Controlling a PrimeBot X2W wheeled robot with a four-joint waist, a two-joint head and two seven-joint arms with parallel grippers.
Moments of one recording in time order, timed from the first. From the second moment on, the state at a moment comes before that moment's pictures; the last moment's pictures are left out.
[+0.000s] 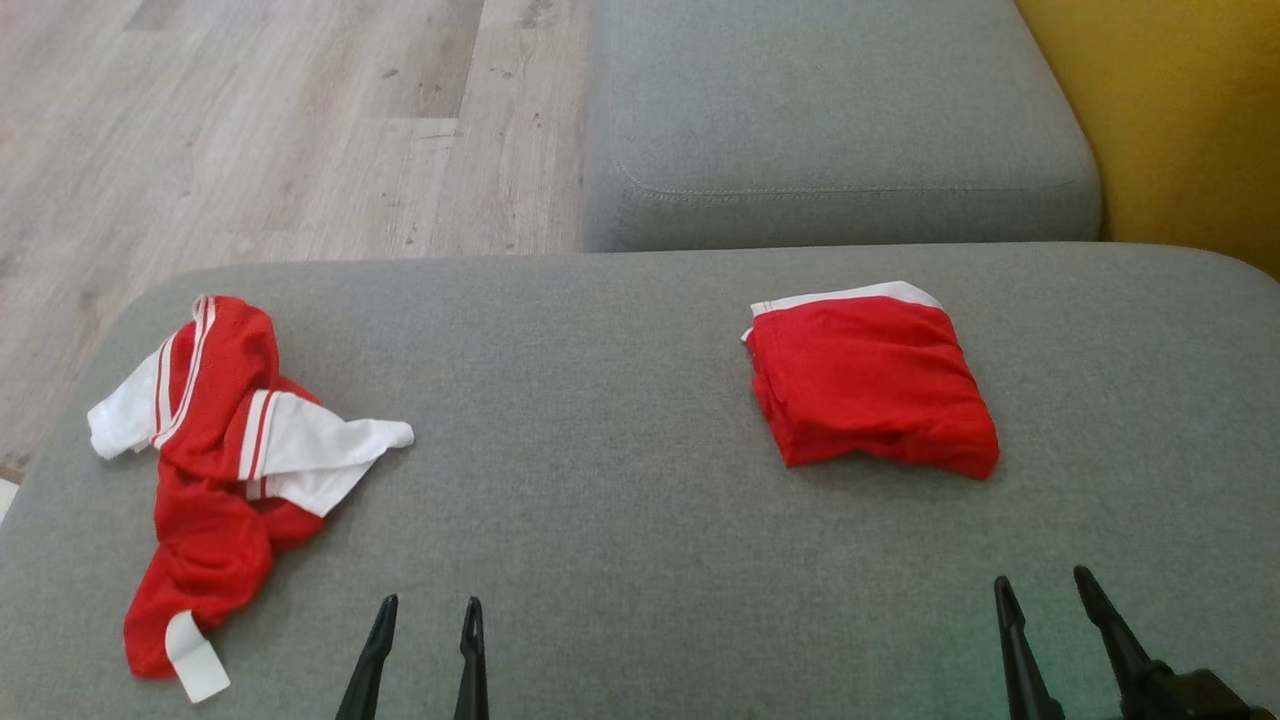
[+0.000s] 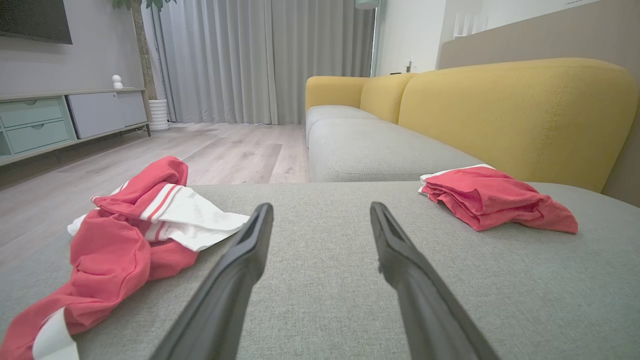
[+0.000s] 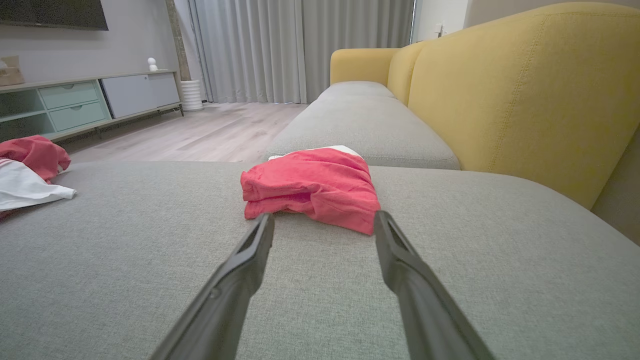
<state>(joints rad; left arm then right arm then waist) 0.27 0.06 -0.27 0.06 -0.11 0.10 -0.26 0.29 -0.08 0.01 0.13 0.06 0.12 -0.25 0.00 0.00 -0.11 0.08</state>
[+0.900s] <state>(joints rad) 0.23 0.06 -0.33 -0.02 -0.11 0.13 -0.26 0.19 -0.15 0.01 0.14 0.06 0.12 -0.25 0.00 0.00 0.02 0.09</state>
